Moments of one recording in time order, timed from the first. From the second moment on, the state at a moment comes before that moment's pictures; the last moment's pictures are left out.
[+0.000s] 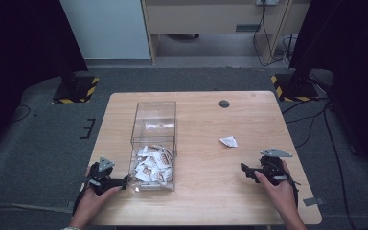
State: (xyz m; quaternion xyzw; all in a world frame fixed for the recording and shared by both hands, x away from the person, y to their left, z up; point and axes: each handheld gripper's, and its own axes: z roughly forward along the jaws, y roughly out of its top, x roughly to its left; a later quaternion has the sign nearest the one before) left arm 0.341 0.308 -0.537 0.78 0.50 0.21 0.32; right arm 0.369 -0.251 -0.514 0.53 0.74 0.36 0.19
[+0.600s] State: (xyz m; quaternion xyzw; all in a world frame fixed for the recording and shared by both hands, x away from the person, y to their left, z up) left arm 0.341 0.308 -0.537 0.78 0.50 0.21 0.32; right arm 0.363 -0.240 -0.536 0.52 0.76 0.34 0.18
